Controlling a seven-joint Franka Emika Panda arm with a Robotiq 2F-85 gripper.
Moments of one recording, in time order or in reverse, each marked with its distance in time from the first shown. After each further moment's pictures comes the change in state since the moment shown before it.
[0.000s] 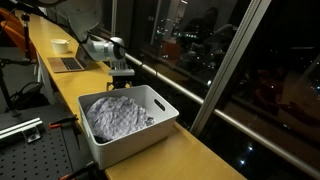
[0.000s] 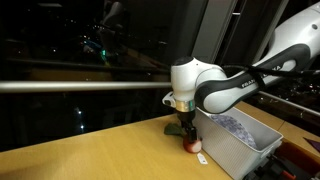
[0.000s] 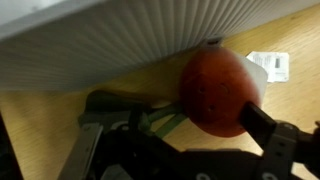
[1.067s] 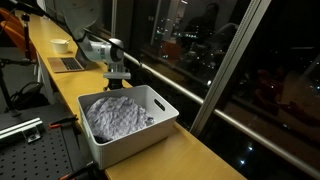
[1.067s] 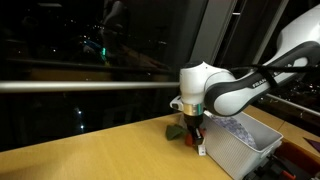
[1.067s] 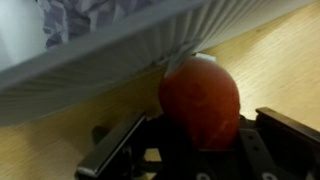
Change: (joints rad) arm -0.030 -0.080 0.003 -0.145 0.069 0.062 0.024
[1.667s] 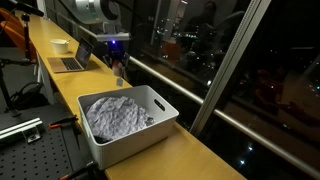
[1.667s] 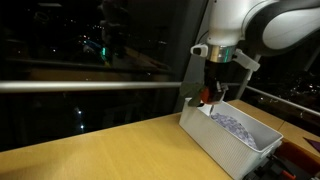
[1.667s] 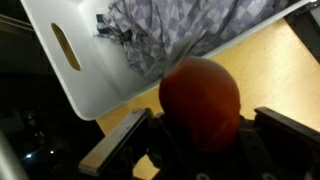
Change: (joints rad) arm 0.014 -0.420 0.006 -0.142 0.030 -0.115 0.068
